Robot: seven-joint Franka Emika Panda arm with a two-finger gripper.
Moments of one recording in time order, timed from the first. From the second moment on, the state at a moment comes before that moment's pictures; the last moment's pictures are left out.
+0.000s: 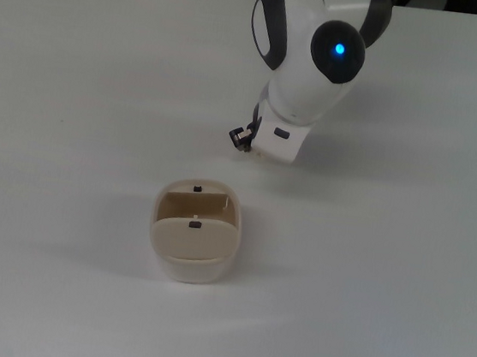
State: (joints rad) arm 0.16 0.42 0.12 -1.69 -0.22 1.93 -0.19
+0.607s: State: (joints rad) arm 0.14 0.33 -0.01 -1.61 -0.22 2.33 -0.07
